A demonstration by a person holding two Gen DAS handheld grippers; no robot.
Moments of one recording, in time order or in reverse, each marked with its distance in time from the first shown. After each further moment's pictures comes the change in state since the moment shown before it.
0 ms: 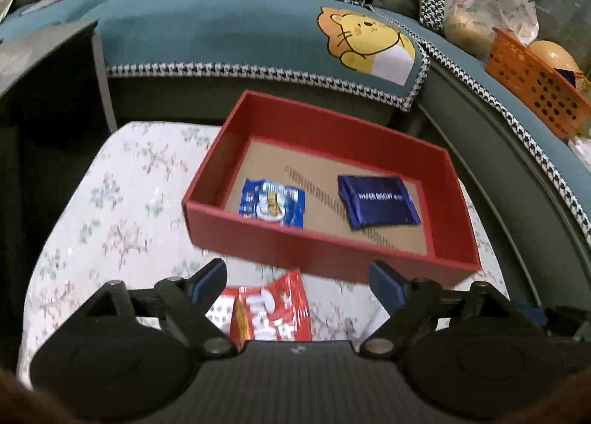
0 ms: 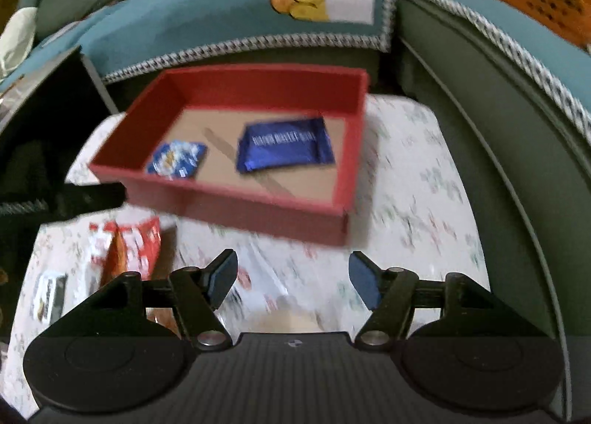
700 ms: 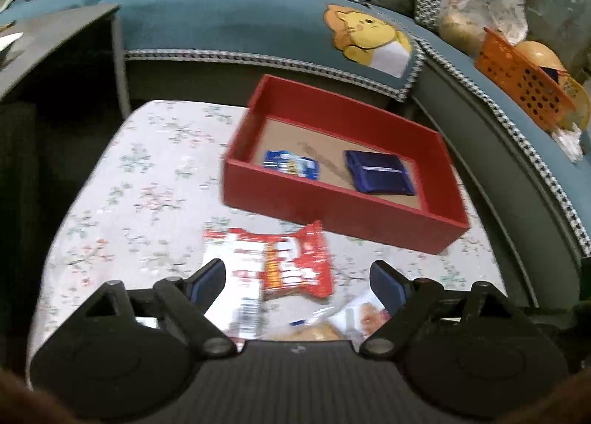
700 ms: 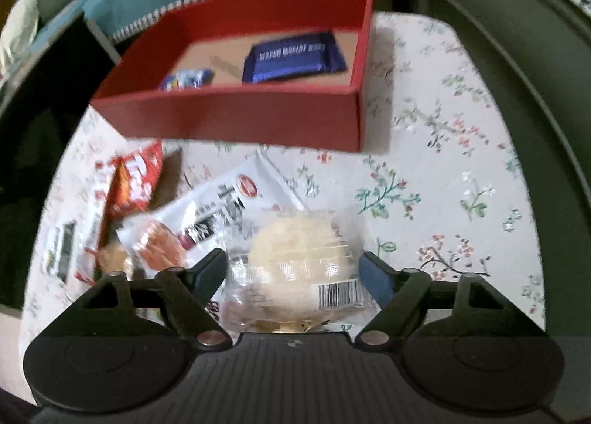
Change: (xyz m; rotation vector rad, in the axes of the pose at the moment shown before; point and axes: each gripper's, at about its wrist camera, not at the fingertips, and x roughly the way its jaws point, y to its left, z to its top) left arm -0.044 0.037 -0.032 -0.018 0.014 -0.025; right arm 0.033 -0.009 -0.039 0.037 0.157 0.101
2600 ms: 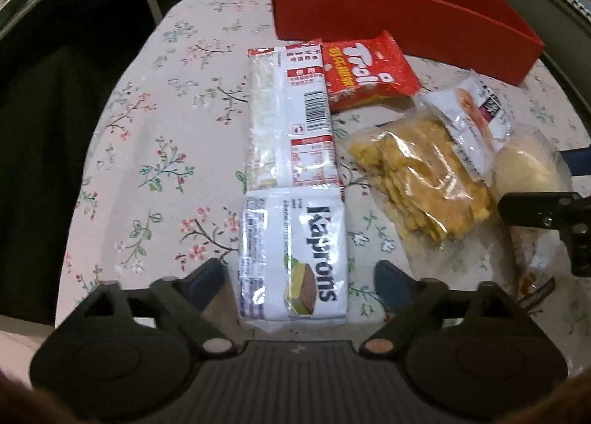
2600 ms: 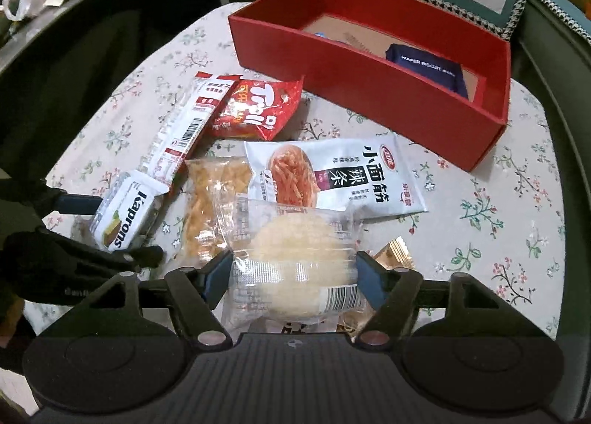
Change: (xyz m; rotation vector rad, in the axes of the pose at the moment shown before) left arm 0.041 0.016 -0.113 0.132 0.213 0.243; right arm -0.015 0.087 -0.041 -0.377 -0.005 0.018
